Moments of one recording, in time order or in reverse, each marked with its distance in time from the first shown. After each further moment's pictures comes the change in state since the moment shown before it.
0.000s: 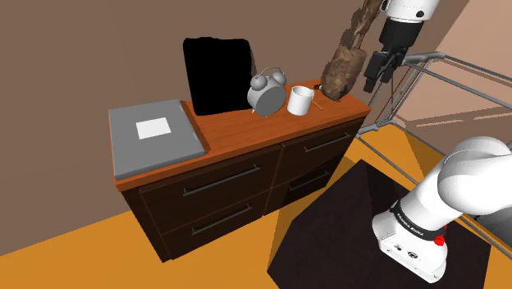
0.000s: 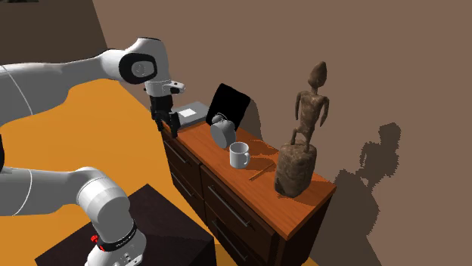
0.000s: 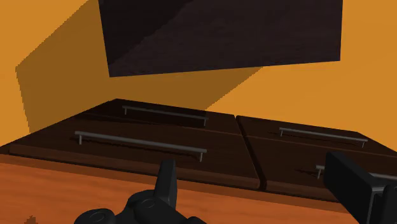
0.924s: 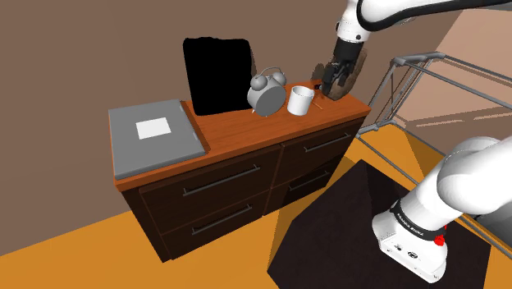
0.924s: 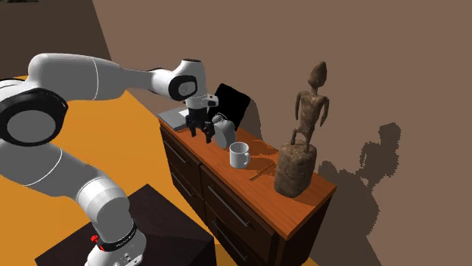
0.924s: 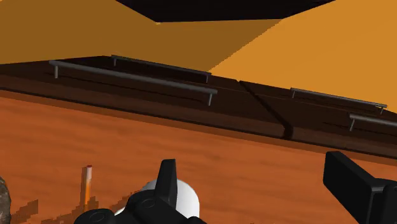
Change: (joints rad) arm -0.015 0.386 -0.095 0.063 -0.025 0.371 -0.120
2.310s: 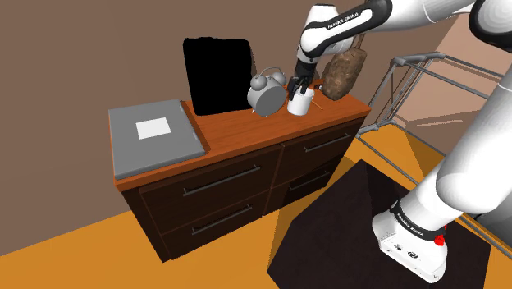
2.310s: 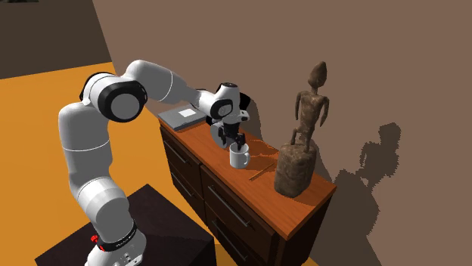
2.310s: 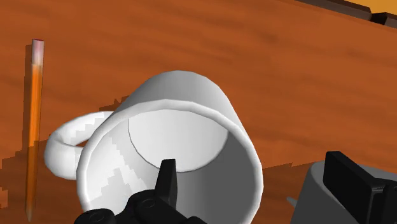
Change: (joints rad) arm -0.020 0.581 -0.059 0.313 0.101 0.317 -0.184
